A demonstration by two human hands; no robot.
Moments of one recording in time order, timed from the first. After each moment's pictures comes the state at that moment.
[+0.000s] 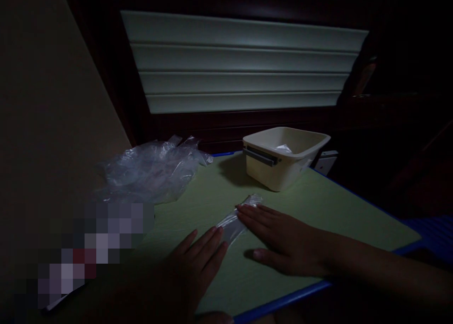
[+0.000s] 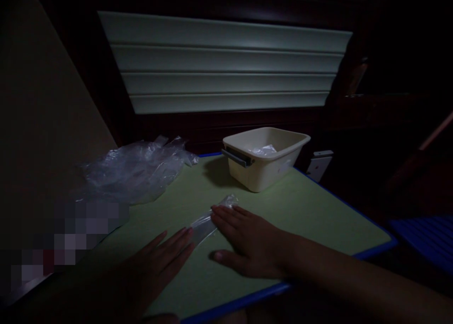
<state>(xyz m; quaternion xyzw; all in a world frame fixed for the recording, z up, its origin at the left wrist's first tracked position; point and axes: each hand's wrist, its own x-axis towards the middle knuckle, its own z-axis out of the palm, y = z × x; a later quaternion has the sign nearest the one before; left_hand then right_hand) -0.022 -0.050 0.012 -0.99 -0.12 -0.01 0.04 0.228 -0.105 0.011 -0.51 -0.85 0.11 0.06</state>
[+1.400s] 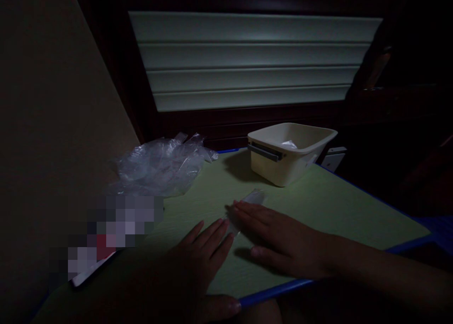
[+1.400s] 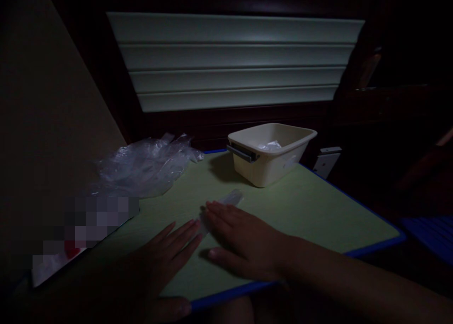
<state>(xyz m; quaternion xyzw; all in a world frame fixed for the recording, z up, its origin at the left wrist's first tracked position) -0.023 -0.047 0.019 -0.99 -0.09 0.04 0.01 0.215 -0.110 0.011 -0.47 -0.87 0.08 0.10</state>
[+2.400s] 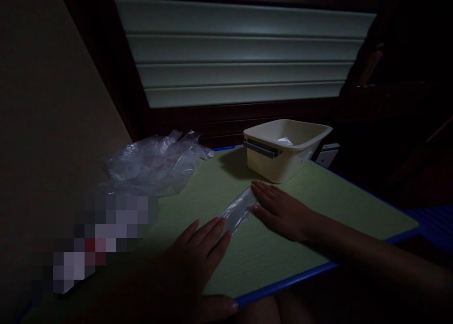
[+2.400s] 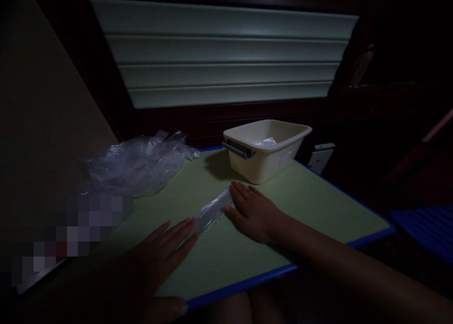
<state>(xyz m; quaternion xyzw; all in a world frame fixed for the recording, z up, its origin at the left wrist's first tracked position) -0.020 -0.050 0.007 -0.99 -0.13 -0.01 0.03 0.247 -0.084 -0.020 -0.62 -0.76 -0.01 0.18</state>
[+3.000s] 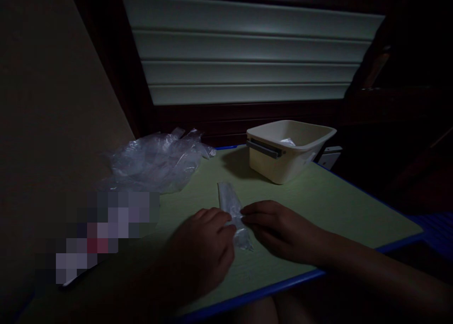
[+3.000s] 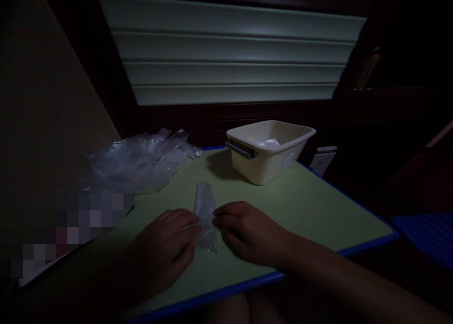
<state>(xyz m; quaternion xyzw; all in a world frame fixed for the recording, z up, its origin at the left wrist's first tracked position) 0.009 -0.042 0.003 -0.97 -0.13 -0.22 -0.03 0.221 -0.107 -0.002 -0.44 -0.85 0.04 0.27</state>
